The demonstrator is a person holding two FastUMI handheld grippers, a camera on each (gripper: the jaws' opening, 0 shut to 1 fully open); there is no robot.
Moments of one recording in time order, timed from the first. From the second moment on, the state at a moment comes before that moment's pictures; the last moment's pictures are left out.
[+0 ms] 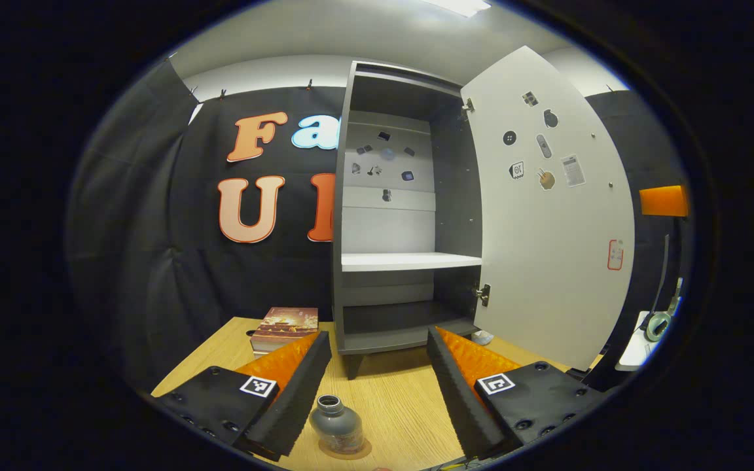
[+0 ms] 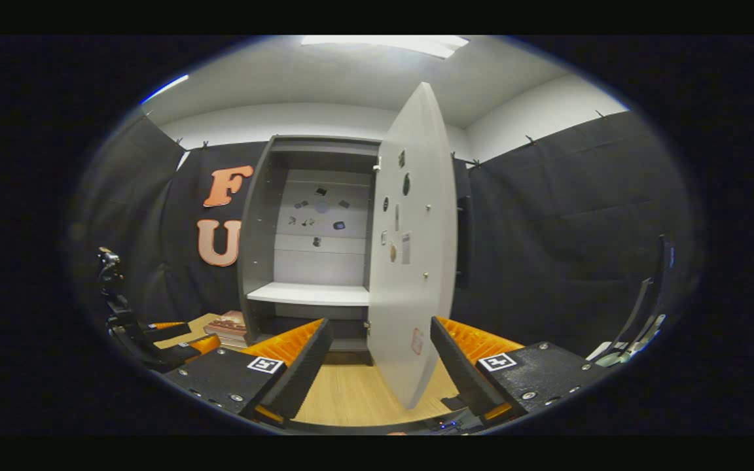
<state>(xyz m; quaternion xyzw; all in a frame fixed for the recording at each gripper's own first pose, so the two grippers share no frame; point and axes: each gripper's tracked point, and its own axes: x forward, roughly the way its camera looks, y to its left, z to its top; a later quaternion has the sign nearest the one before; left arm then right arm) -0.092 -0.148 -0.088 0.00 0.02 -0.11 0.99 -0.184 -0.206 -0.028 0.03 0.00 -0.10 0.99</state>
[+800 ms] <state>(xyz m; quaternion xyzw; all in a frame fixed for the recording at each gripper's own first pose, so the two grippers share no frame) -0.080 -0.147 -0.046 0.01 0.01 -0.04 1.00 -0.140 -0.306 -0.022 0.04 0.00 -0.11 0.99</state>
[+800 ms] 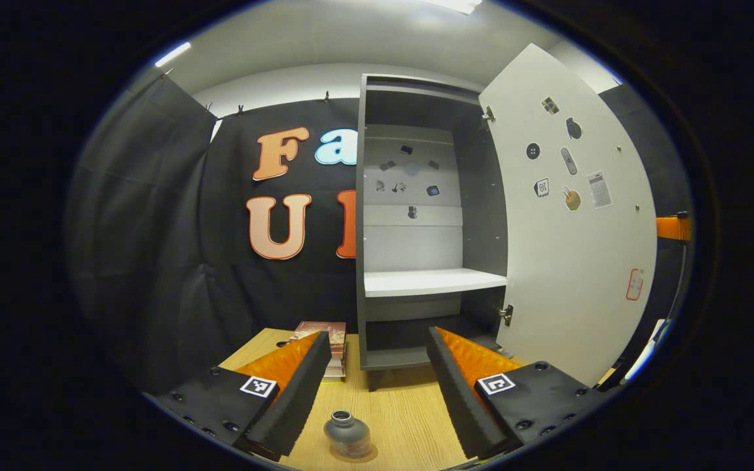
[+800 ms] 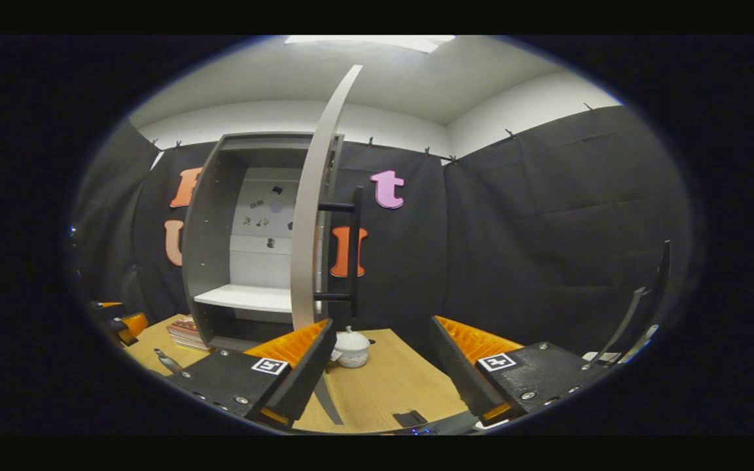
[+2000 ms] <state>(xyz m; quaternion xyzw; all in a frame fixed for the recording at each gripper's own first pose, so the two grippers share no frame) -0.027 -0.043 -0.027 0.00 -0.01 -0.01 1.00 -0.010 -0.025 0.018 0.12 0.00 0.17 0.98</state>
